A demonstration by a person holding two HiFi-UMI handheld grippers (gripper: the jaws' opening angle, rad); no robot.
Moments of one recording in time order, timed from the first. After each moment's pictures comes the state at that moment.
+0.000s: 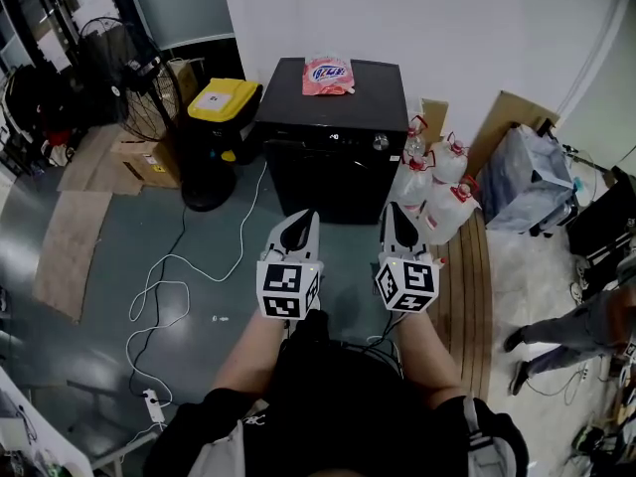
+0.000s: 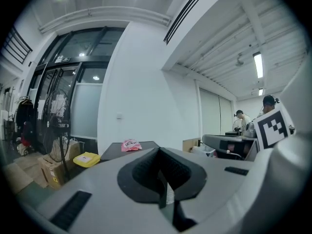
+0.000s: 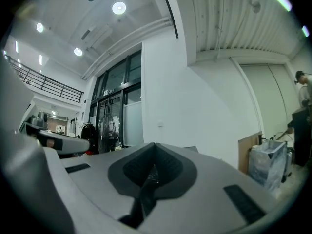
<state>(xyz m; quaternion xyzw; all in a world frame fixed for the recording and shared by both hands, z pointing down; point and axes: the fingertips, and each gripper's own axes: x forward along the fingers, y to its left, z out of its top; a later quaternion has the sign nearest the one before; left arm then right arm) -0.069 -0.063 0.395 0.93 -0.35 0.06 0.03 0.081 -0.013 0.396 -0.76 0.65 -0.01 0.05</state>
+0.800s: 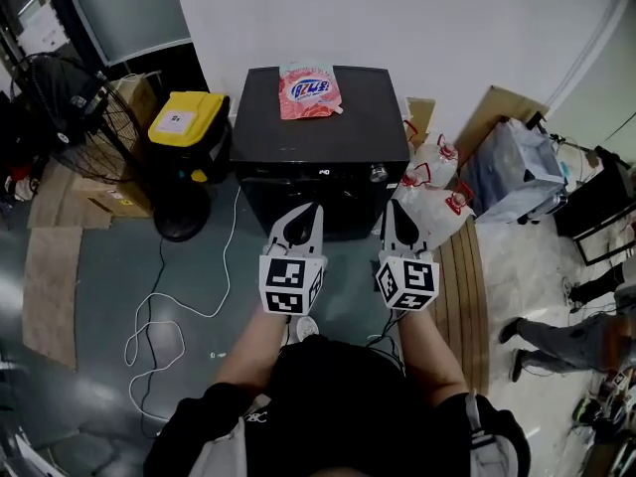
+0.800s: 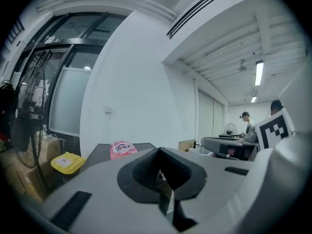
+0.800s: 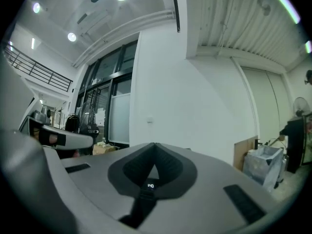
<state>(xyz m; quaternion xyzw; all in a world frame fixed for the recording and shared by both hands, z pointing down) 0.020 -0.277 0.410 0.96 -0.28 0.06 0.06 0.153 -0.208 0.410 -0.80 0.60 -0.01 0.02</state>
